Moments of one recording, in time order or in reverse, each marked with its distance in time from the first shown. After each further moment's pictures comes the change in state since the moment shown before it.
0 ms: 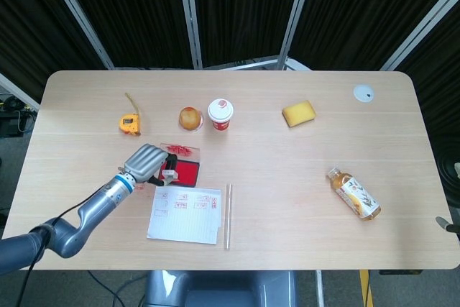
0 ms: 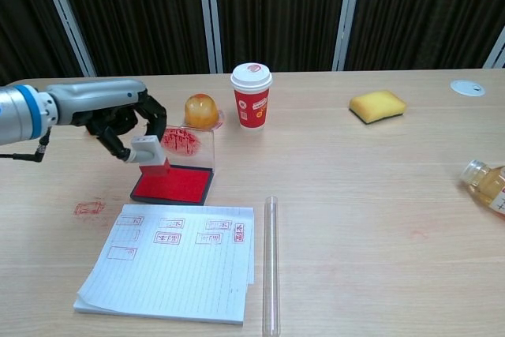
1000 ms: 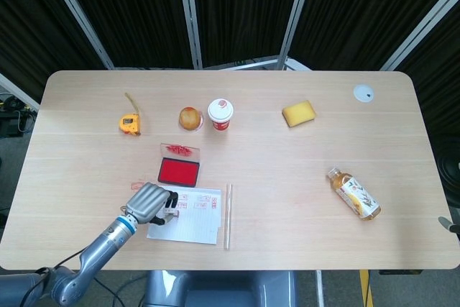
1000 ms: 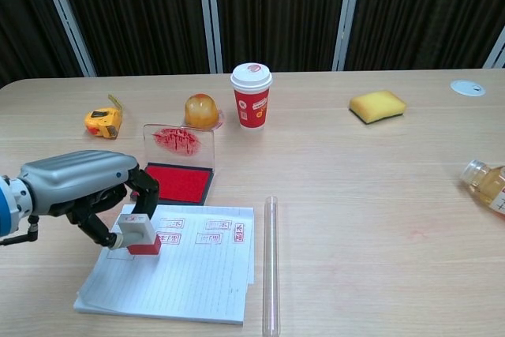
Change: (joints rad) left arm 0.157 -0.089 0.109 -0.197 -0.078 0.140 0.328; right arm -0.010 0.026 0.000 -0.005 -0.016 0.006 0.054
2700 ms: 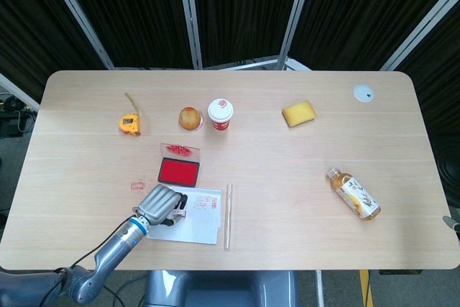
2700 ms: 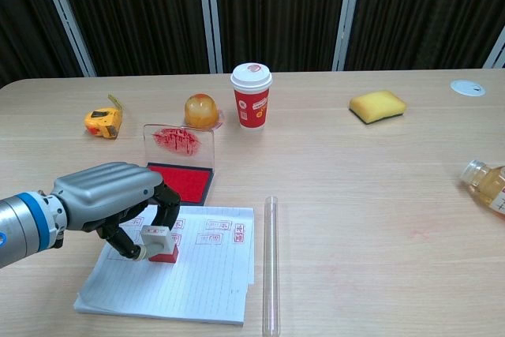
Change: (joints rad) left arm 0.001 -0.121 -0.016 0.110 0.009 -0.006 0.083; right arm -0.001 0.007 0.007 0.014 0.012 -0.010 0.026
